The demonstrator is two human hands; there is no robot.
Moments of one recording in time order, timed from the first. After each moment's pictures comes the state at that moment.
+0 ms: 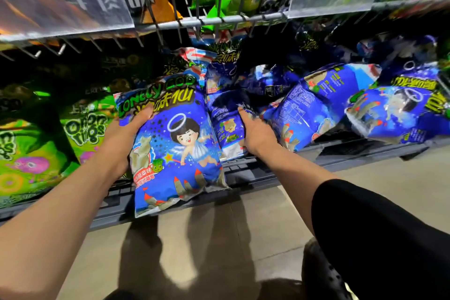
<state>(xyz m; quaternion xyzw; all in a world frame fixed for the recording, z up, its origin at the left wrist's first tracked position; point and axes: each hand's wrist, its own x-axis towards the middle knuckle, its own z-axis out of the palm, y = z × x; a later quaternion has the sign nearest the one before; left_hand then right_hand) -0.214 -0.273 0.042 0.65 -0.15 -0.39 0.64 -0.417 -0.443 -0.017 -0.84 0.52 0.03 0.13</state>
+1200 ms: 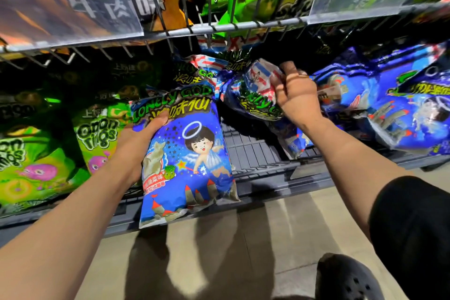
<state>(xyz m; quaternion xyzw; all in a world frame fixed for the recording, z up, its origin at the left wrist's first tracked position) -0.218 -0.284 0.044 0.64 -0.13 -0.39 0.64 -0.438 -0.503 0.056 -0.85 0.44 -0.30 0.00</state>
